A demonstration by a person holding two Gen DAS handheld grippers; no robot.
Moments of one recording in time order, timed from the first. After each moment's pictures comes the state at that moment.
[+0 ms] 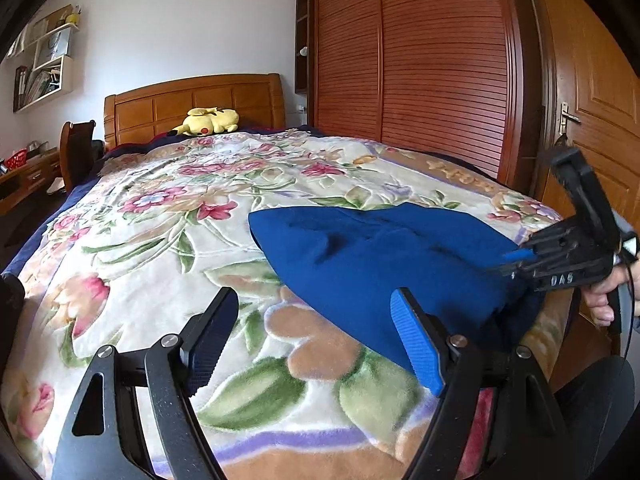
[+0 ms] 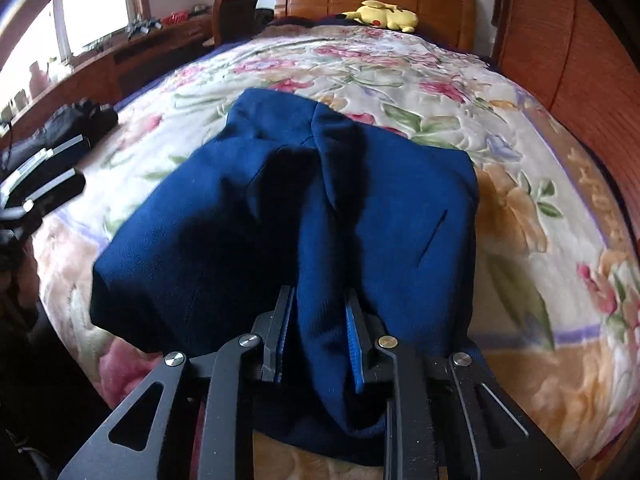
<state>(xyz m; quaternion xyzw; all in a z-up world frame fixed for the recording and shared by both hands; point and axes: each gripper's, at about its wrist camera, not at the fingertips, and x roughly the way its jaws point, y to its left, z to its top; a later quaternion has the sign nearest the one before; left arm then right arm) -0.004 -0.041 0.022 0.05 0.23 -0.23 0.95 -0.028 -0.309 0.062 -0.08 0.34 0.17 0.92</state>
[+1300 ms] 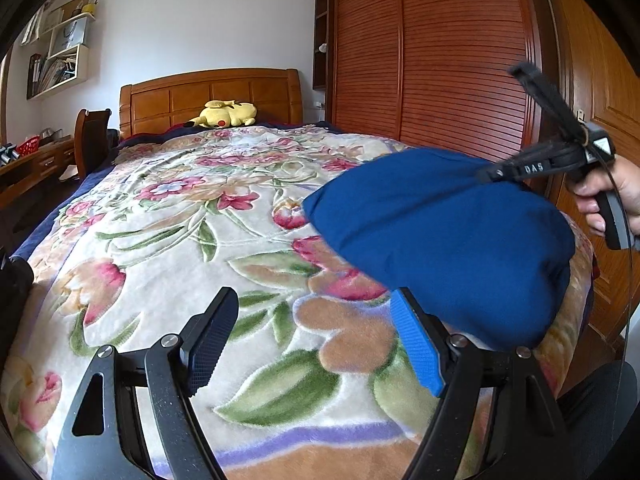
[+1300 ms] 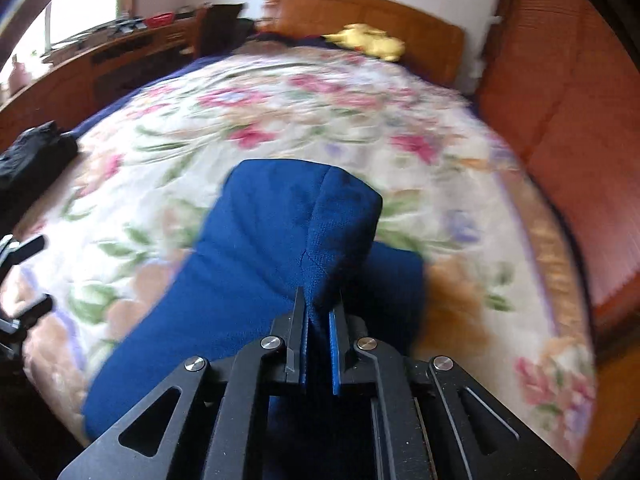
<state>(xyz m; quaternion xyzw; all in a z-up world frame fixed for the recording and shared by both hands) 0.008 -0.022 0.011 0.03 0.23 -0.21 0.95 0.072 -0.290 0.130 -0.14 0.32 0.08 0.93</state>
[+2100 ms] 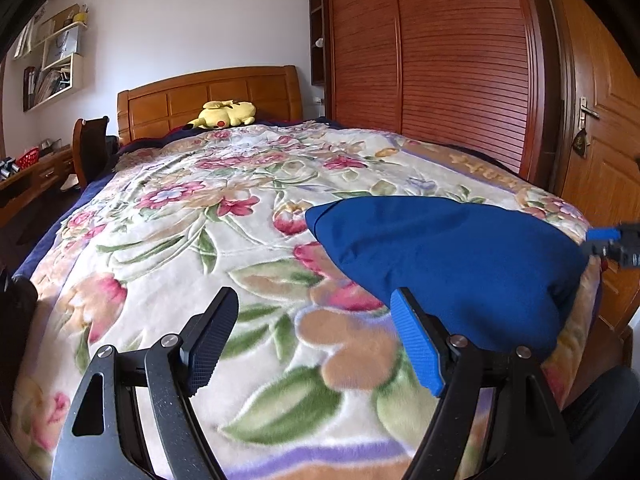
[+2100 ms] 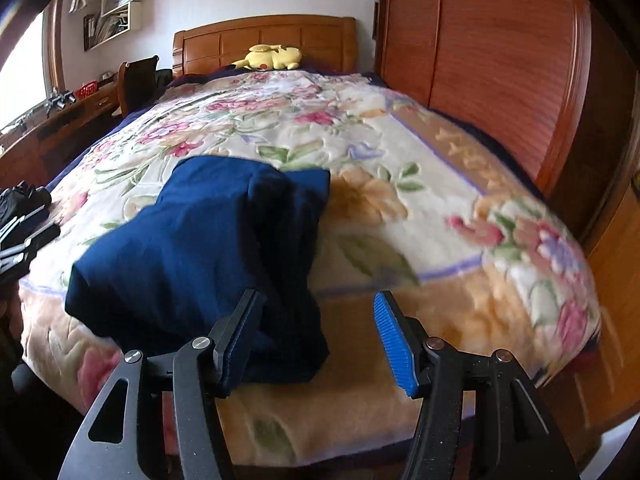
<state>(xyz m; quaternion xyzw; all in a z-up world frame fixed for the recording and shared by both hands) 0.023 -0.038 0.021 0.06 0.24 -0.20 0.95 -0.057 -0.364 0.042 0.01 0.27 0.02 0.96</state>
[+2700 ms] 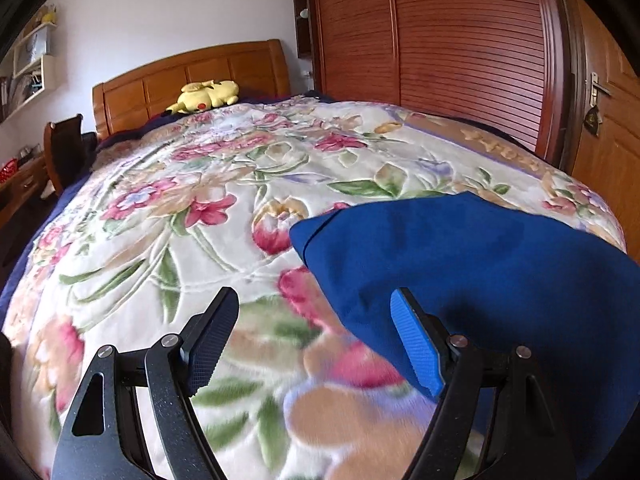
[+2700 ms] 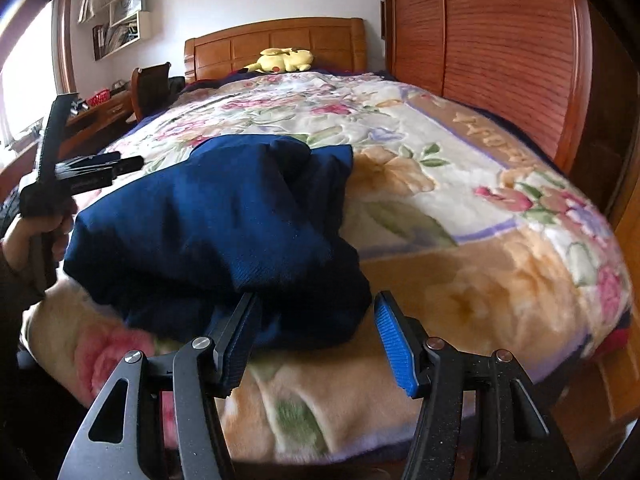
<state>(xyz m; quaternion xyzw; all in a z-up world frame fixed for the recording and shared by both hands) 0.128 -0.088 0.009 0.09 0.29 -0.21 0.93 -0.065 -0.365 0.002 0.03 0.26 0.04 0.96</state>
